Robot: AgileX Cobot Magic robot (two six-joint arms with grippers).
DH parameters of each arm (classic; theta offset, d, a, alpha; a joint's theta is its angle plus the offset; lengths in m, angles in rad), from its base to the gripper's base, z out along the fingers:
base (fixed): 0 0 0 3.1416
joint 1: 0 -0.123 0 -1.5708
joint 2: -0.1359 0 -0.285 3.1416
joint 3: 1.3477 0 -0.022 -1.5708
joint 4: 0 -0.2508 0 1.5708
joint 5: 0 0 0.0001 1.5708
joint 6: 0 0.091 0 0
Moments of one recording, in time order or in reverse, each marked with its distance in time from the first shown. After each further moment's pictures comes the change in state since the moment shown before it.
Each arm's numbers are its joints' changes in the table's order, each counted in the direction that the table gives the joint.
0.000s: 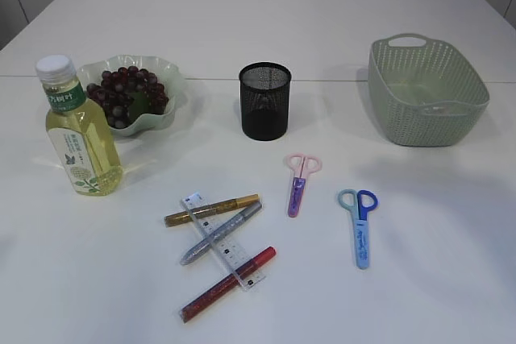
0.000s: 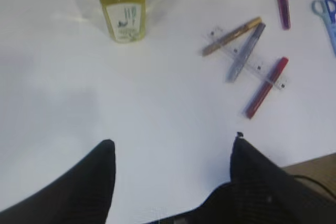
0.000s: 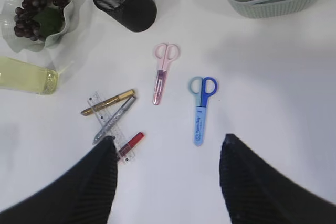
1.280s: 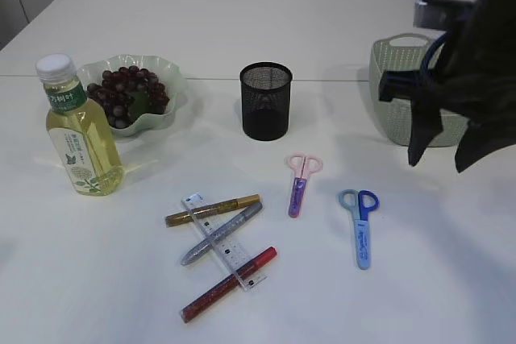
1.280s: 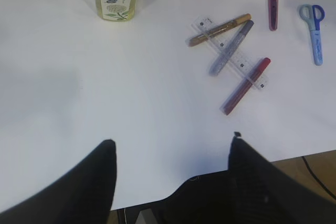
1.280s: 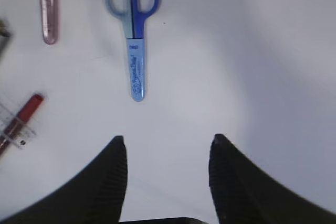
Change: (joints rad) left arm 0.000 0.008 0.000 0.043 0.049 -0.131; right arm -0.287 -0.420 0.085 0.282 -0.015 0.364
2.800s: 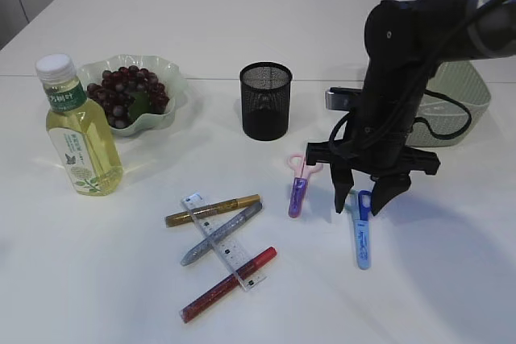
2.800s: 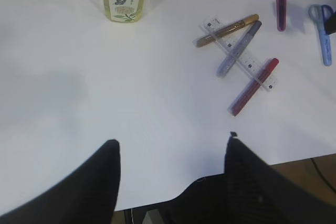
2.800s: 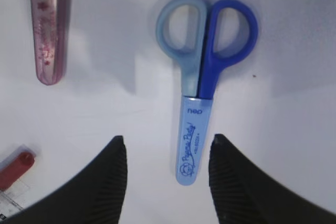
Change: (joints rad) left arm 0.000 0.000 0.000 -0.023 0.002 0.000; right arm -0.029 -0.428 -0.114 -0.108 -0.168 -0.154
